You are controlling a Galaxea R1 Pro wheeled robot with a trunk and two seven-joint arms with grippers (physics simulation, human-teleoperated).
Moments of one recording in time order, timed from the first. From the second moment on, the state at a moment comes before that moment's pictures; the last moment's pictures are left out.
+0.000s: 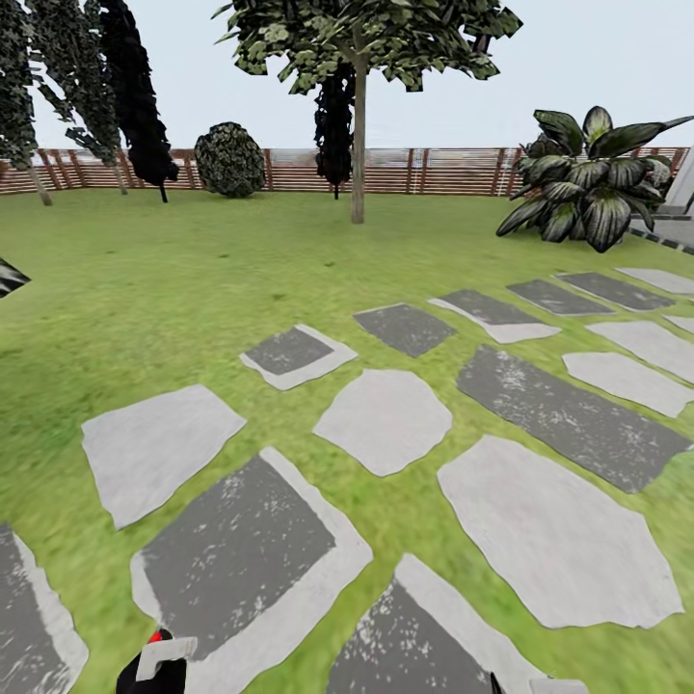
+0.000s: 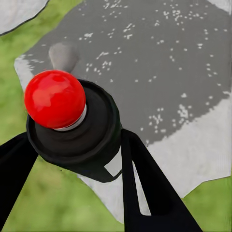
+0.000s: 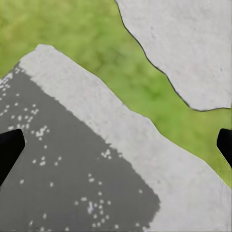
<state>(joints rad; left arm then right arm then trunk) -0.26 0.09 0.18 -0.39 -0.06 -0.39 0.02 -0.13 -0.06 -0.17 -0.52 0.10 -0.40 0.00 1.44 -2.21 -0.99</state>
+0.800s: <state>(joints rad) -0.26 0.09 0.18 -0.39 -0.06 -0.39 0.02 -0.13 -0.07 -0.17 -0.52 0.10 -0.40 -0.01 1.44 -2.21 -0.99</state>
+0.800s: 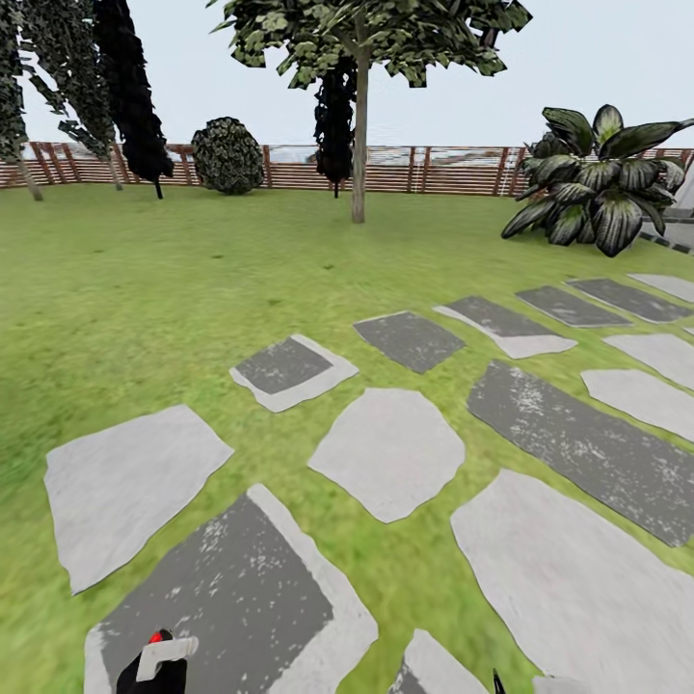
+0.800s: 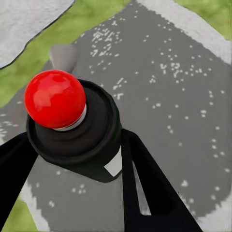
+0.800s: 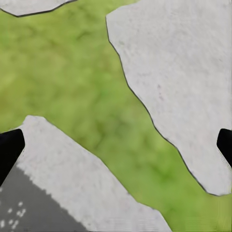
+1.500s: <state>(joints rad) -0.26 0.09 0.18 -0.39 -0.06 -0.39 0.02 -0.12 -0.06 -0.31 -0.52 0.10 -0.39 0.00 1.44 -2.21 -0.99</state>
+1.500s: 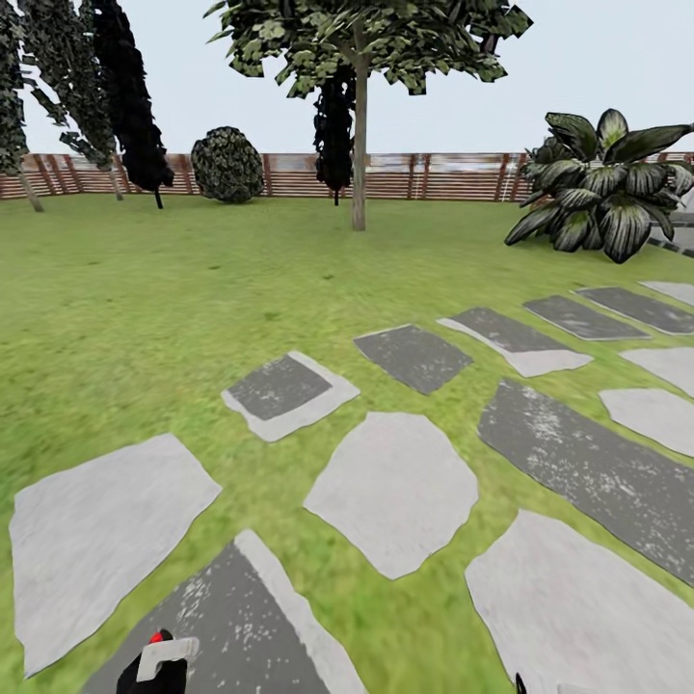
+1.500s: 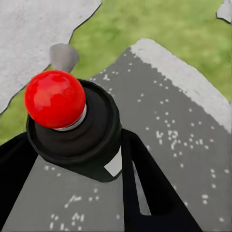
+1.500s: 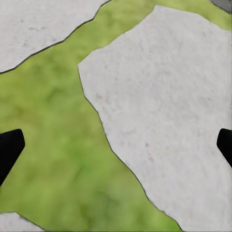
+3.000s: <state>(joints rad) -0.26 0.09 0.18 -0.39 -0.06 -0.39 0.02 -0.13 -0.06 -0.31 -0.52 0.10 -0.39 0.00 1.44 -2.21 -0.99</state>
